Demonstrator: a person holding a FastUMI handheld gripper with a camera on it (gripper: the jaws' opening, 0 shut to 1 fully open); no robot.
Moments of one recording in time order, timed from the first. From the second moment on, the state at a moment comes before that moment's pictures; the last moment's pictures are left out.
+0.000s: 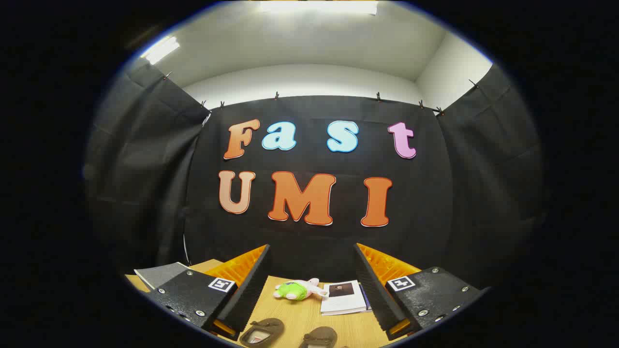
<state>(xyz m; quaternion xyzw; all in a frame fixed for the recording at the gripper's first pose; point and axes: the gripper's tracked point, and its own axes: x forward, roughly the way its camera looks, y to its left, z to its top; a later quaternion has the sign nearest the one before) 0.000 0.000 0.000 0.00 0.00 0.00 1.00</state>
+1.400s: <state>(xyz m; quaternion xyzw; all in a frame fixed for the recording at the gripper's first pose) 0.056 0.150 -0.067 0.09 0.10 0.18 0.98</state>
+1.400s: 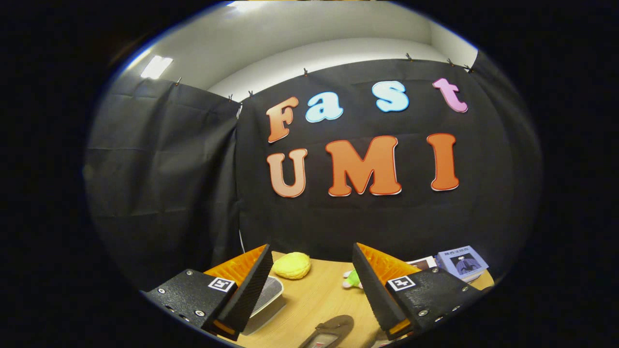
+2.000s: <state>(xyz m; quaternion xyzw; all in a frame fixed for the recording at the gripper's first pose) 0.069 0.264 -0.196 0.18 0.28 0.29 0.90</state>
